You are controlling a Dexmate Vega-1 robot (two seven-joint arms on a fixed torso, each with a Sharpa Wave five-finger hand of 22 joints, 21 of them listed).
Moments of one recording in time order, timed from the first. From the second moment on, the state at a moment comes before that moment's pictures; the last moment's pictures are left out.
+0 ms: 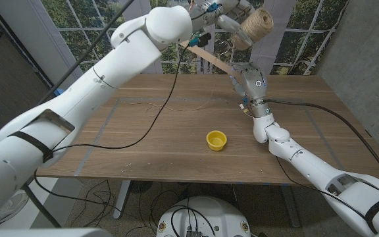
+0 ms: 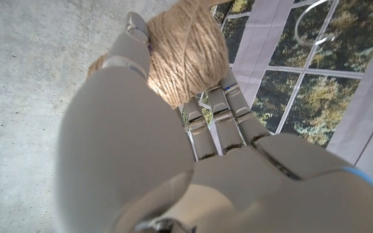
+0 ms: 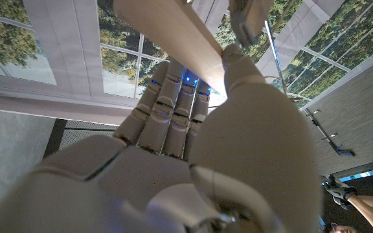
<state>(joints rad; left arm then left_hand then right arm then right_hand) 0.21 0.59 0.73 -2.16 -0.07 0.54 -0.20 1.23 -0.08 0.34 -0.16 0.18 0.79 -0.05 0.37 0.21 0.86 -0.04 0.31 0.34 0.77 0.07 0.47 0.21 0.40 0.00 0.99 0.24 -0.67 -0.44 -0.59 -1.20 -1.04 -0.01 -1.12 1.19 0.03 0.31 -0.14 0.25 0.89 0.05 0.39 0.21 0.95 0.03 0.53 0.42 1.00 -0.07 0.39 0.82 0.52 -0.05 0.82 0.19</state>
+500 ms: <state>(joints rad) 0.38 0.67 0.66 -2.21 -0.15 0.51 -0.15 1.23 -0.08 0.34 -0.16 0.18 0.79 -0.05 0.37 0.21 0.86 -0.04 0.31 0.34 0.77 0.07 0.46 0.21 0.40 -0.01 1.01 0.24 -0.68 -0.42 -0.53 -1.21 -1.05 -0.02 -1.12 1.19 0.03 0.31 -0.14 0.25 0.89 0.05 0.38 0.21 0.95 0.03 0.53 0.42 1.00 -0.08 0.39 0.83 0.51 -0.05 0.82 0.19</state>
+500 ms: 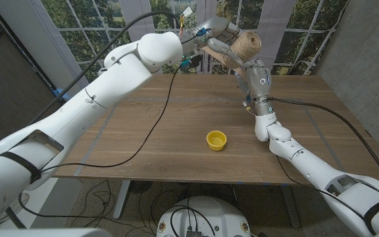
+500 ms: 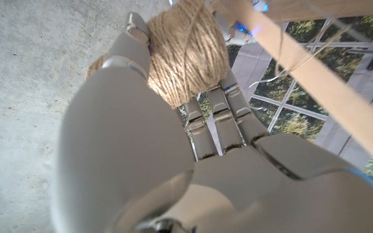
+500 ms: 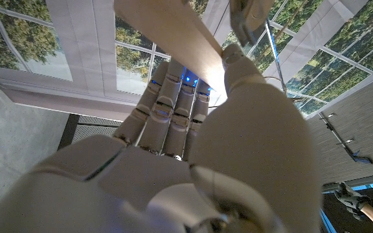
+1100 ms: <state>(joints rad) 0.61 0.72 0.54 -2.18 -0.26 0.47 -0.02 1.23 -0.08 0.34 -0.16 0.18 0.79 -0.05 0.36 0.21 0.86 -0.04 0.30 0.34 0.78 0.07 0.45 0.21 0.39 -0.01 1.03 0.23 -0.70 -0.37 -0.43 -1.22 -1.10 -0.01 -1.12 1.19 0.03 0.31 -0.14 0.25 0.89 0.05 0.38 0.21 0.95 0.03 0.53 0.42 1.01 -0.07 0.39 0.83 0.51 -0.05 0.83 0.19</state>
